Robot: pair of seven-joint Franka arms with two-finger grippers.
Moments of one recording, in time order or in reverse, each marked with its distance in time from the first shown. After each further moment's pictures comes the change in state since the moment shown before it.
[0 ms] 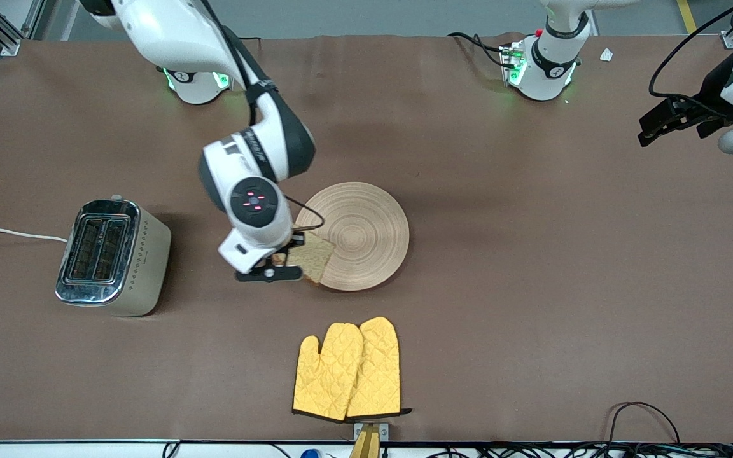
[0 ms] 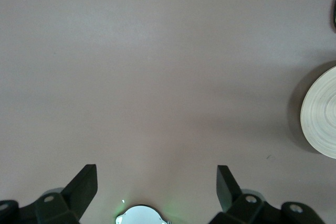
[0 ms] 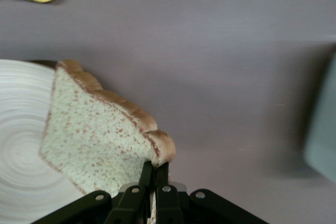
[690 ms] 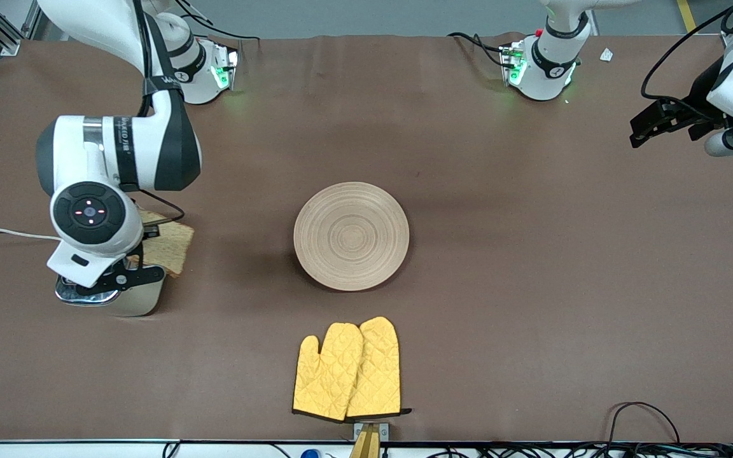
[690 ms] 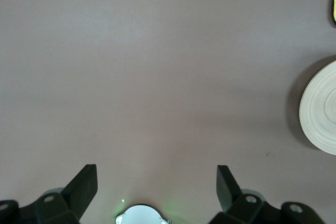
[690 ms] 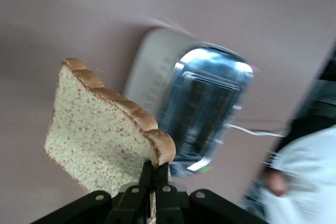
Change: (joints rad) left arm -0.002 0.014 -0.017 0.001 0.000 0.000 -0.001; right arm -0.014 -0.064 -0.256 0.071 -0.305 -0.291 -0.508
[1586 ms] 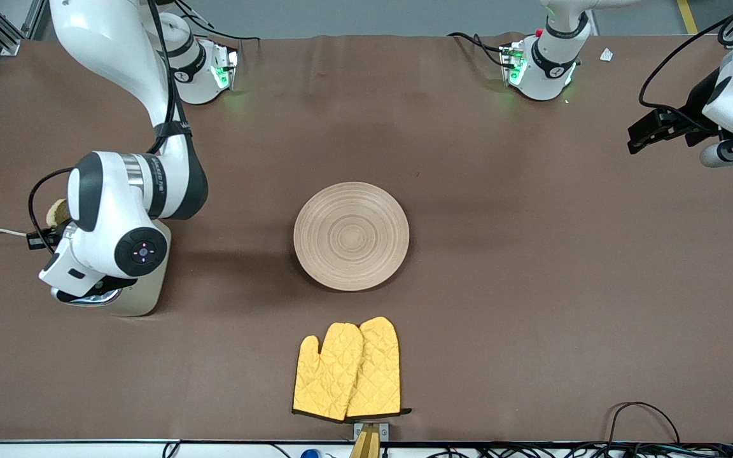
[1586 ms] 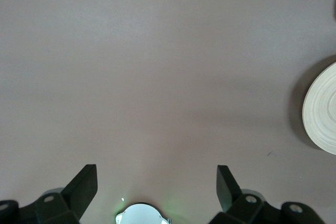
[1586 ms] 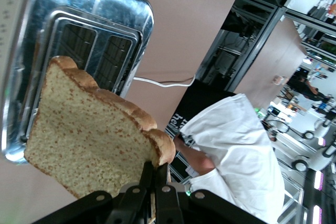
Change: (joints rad) left arm 0.002 0.019 0.002 0.001 0.000 0.000 -0.001; right arm -0.022 0.069 -0.002 -0.095 -0.352 -0.042 0.015
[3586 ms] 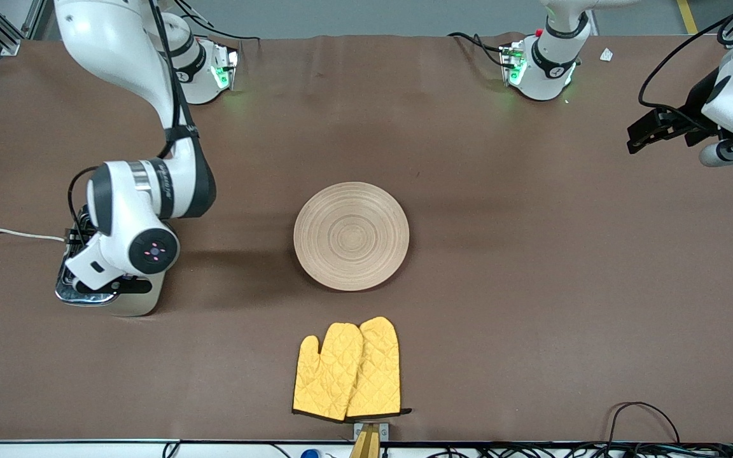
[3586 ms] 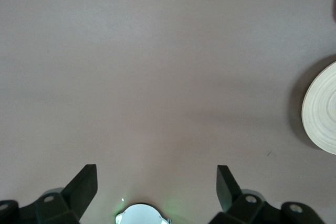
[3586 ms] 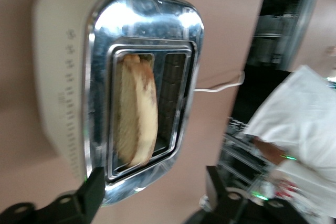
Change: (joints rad) left arm -0.001 0.000 -0.001 0.002 0.000 0.000 0.000; right arm 0.002 -0.071 0.007 -0.114 0.229 0.128 0.342
